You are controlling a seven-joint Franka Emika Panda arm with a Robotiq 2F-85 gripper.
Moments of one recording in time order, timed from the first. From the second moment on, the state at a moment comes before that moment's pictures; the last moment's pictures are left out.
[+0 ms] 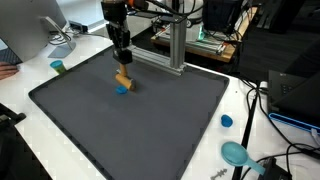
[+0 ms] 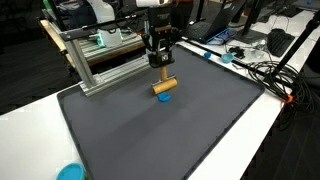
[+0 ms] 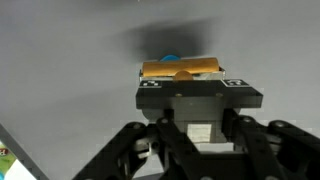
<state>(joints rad) -0.02 0.13 -0.06 -2.22 -0.01 2.53 0.19</state>
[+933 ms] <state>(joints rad) 0.00 0.16 -0.06 -2.25 -0.15 2.63 0.31</state>
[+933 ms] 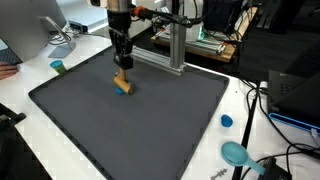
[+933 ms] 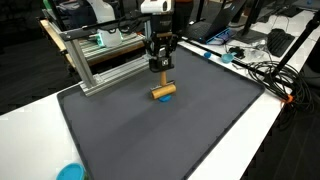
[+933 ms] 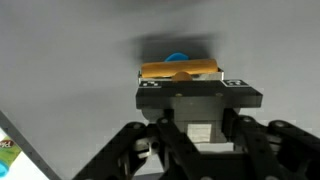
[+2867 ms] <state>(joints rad) -0.01 0.27 -0.10 -2.08 0.03 2.52 0.46</state>
